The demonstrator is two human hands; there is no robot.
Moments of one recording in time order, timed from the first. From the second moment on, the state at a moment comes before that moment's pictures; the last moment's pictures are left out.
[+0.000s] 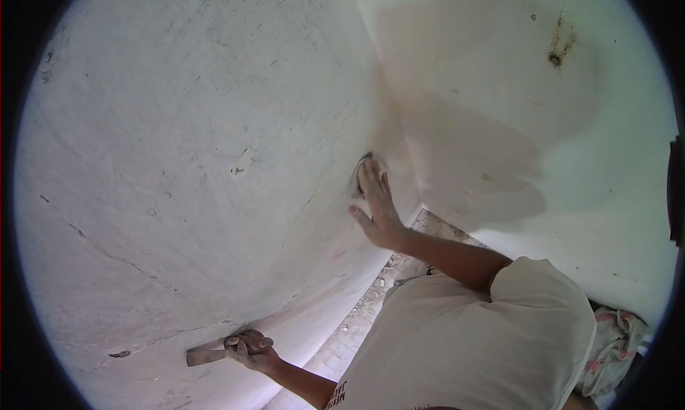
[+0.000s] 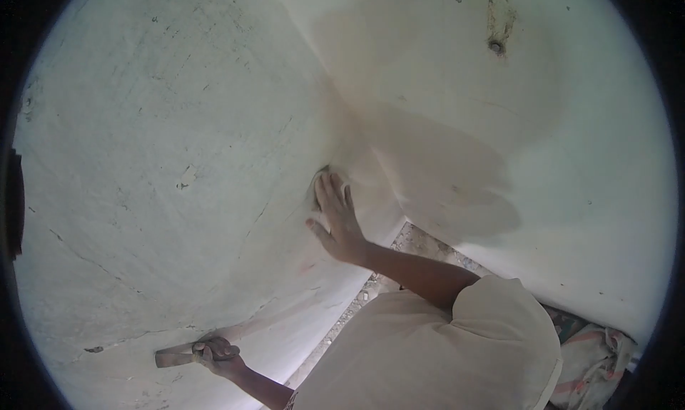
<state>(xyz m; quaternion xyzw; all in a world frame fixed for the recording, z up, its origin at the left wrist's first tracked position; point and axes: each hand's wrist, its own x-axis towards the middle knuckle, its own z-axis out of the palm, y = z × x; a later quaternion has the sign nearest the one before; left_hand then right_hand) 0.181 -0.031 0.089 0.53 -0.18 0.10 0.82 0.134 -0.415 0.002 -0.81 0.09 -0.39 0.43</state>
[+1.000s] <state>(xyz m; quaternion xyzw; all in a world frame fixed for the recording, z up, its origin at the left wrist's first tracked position) 0.176 -0.029 0.076 0.55 -0.17 0.08 0.81 0.148 -0.438 0.021 -0.73 0.13 -0.49 0.46</state>
